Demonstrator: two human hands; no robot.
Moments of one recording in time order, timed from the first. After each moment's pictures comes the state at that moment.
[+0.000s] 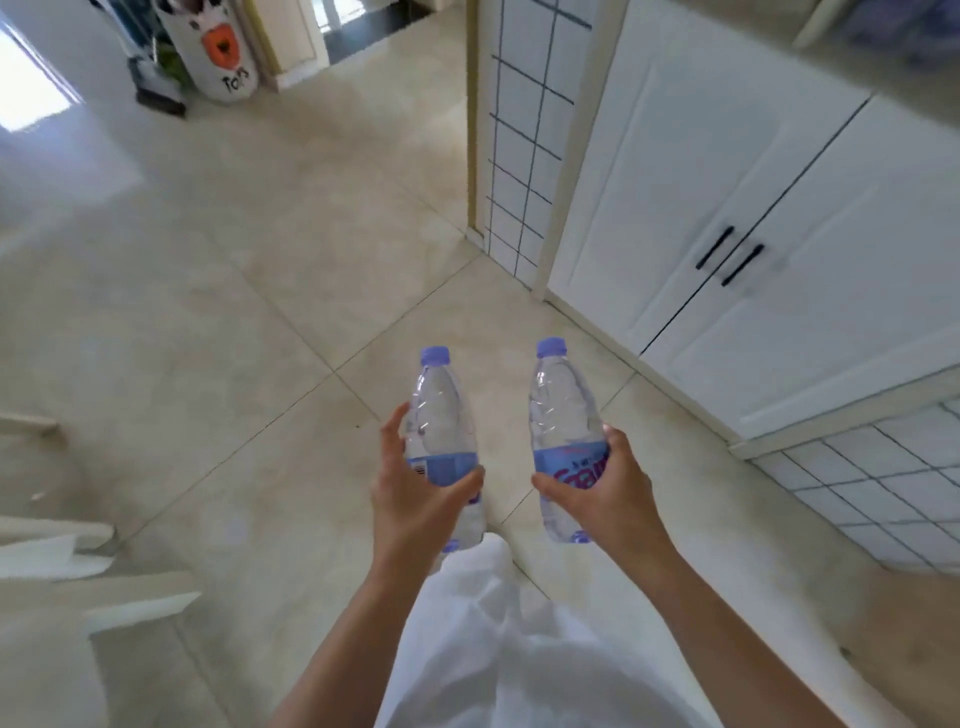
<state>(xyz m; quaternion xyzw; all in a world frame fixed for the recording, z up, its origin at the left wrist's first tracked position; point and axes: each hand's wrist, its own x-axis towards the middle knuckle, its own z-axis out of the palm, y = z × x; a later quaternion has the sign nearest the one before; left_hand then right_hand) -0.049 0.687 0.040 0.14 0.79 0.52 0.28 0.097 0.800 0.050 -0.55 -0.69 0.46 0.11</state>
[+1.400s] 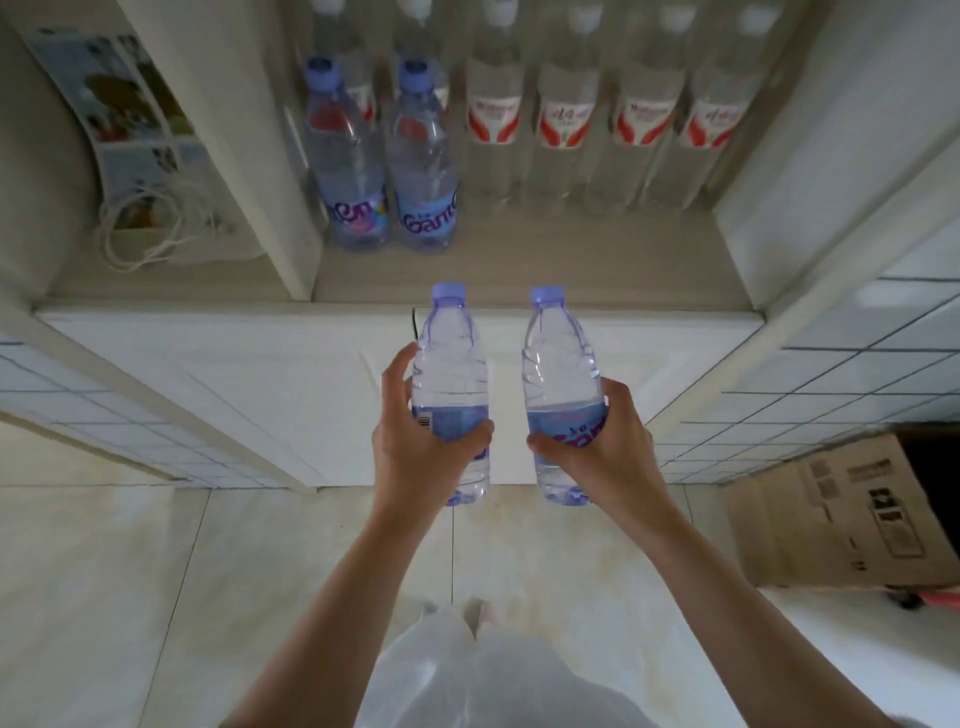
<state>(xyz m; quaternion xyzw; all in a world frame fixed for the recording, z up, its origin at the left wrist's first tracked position) 0.092 1.313 0.091 0.52 0.60 0.44 0.42 0.266 1.282 0.107 -0.74 -0.47 0.32 0.35</state>
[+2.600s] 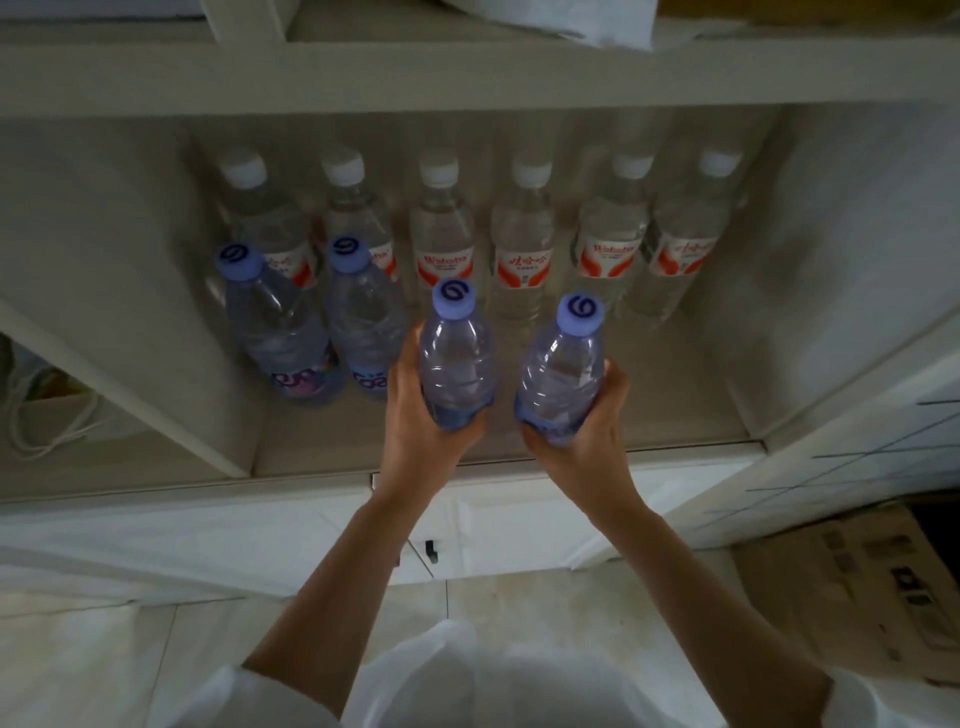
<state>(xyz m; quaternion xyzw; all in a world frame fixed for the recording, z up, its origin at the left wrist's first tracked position) 0.154 1.514 0.094 0.65 0.45 0.50 0.36 0.319 1.458 0.095 -0.59 -0.54 0.20 0.57</state>
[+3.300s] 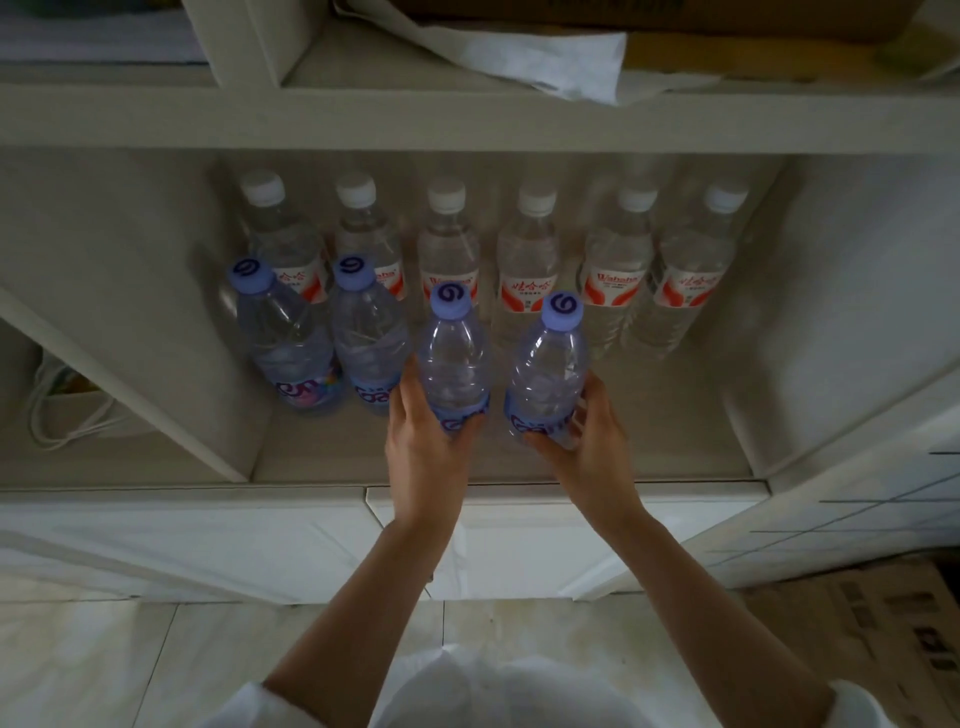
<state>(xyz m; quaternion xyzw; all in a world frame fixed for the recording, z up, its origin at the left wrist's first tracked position) 0.178 1.497 0.102 0.63 0.60 0.46 0.19 0.342 1.474 0.090 -0.62 -0.56 0.24 0.48</state>
